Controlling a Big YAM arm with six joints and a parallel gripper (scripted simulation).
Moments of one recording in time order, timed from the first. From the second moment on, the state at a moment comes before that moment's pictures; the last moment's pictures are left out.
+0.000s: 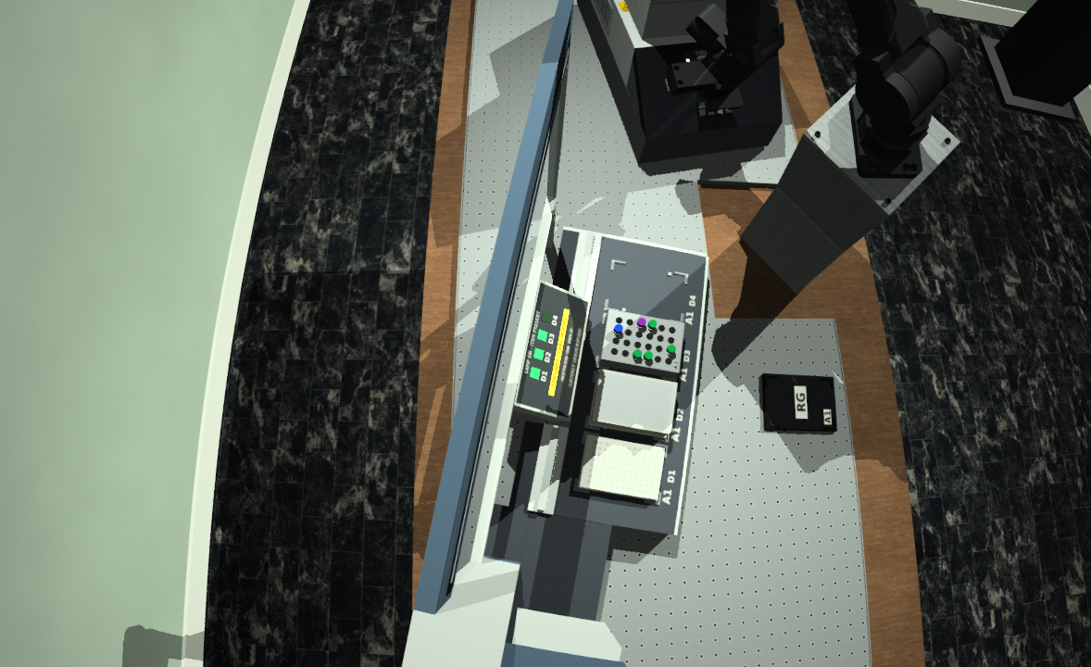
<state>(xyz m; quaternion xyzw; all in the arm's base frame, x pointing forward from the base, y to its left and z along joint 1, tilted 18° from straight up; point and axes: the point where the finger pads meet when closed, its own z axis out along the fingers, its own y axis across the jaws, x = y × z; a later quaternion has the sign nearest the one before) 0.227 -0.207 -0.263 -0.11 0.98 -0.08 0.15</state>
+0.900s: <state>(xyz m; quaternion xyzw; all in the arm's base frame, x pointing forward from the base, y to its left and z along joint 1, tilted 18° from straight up) 0.227 -0.207 -0.264 -0.11 0.98 -0.09 0.15</state>
